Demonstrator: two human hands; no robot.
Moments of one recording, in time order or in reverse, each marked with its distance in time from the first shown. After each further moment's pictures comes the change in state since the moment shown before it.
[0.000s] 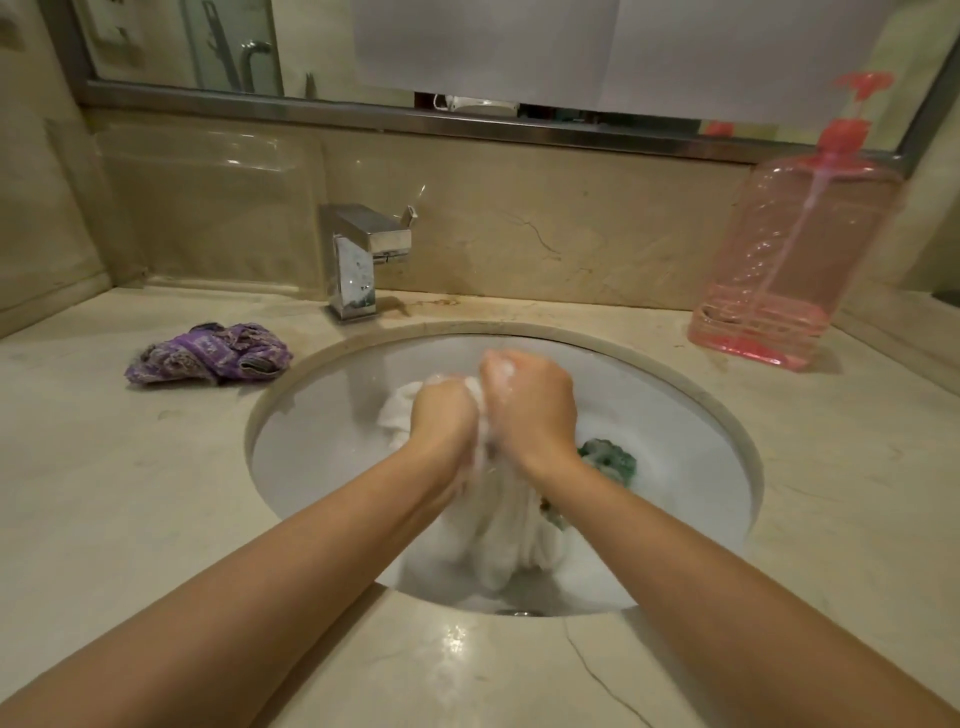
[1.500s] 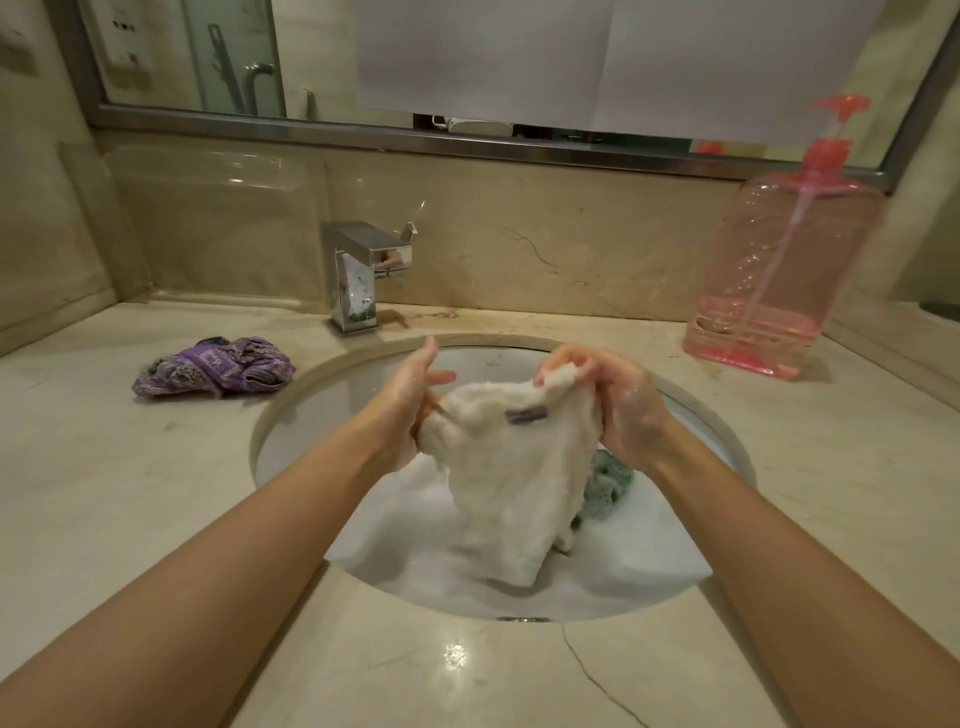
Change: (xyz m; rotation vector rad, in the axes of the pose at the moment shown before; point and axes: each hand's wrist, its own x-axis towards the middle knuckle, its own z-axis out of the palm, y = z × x) left_hand 0.026 0.014 -0.036 0.064 -0.244 -0.140; right_hand 0.033 0.041 -0.067 0.742 -0.492 0.045
